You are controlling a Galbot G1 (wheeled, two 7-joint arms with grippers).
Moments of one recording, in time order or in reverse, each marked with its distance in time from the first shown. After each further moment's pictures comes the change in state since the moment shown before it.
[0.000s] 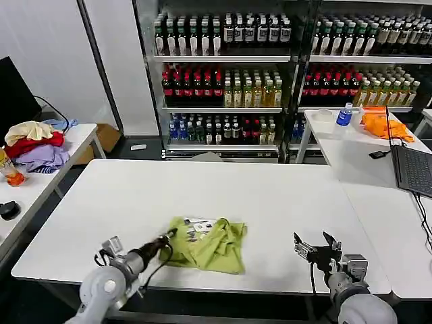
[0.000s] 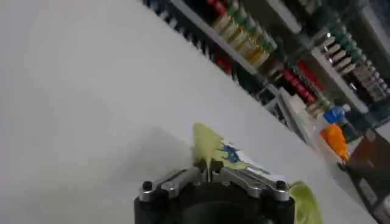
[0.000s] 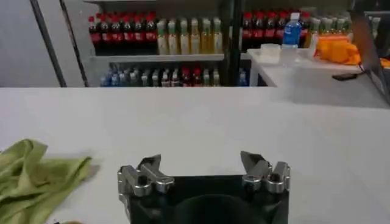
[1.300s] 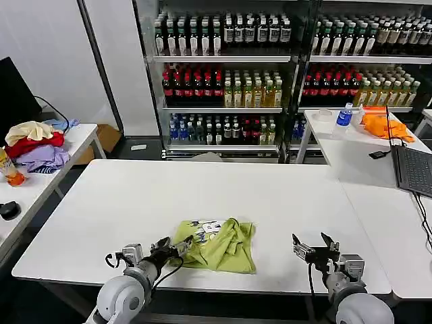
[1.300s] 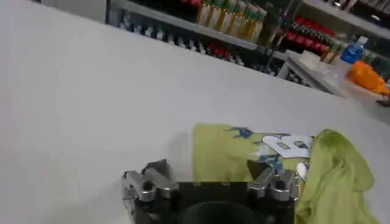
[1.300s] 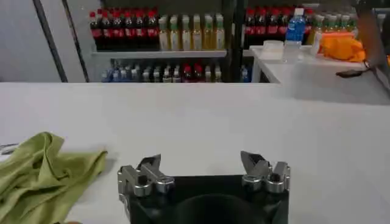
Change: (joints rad) left arm 0.027 0.004 0.171 -0.044 0.374 -0.023 -0.019; right arm 0.010 0.001 -0.020 -0.022 -0.014 0.002 -0.007
